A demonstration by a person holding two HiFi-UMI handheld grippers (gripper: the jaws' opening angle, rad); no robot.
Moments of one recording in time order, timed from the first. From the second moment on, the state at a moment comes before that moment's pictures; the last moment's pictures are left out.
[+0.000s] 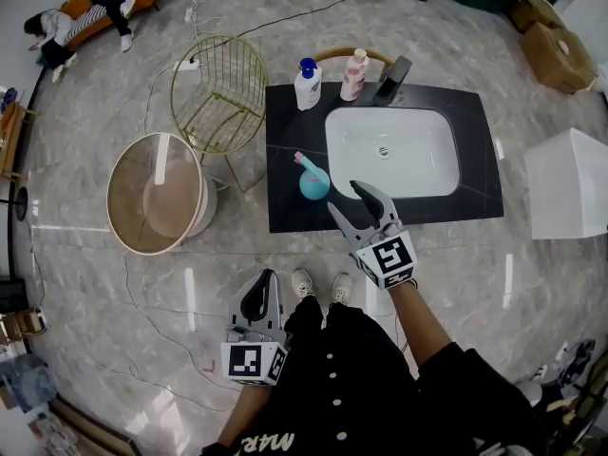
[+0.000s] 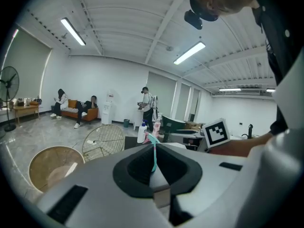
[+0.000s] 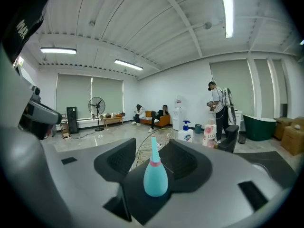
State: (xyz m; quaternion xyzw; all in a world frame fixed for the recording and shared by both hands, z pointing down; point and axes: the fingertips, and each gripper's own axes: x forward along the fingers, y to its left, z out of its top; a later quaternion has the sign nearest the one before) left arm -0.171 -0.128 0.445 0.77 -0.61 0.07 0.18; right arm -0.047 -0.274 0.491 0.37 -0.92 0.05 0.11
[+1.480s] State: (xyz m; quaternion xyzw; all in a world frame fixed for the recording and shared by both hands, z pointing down) left arm -0.209 -0.144 0.504 0.72 -0.64 0.11 0.24; right arm -0.099 -0.328 0.513 0.33 -0.94 0.03 0.10
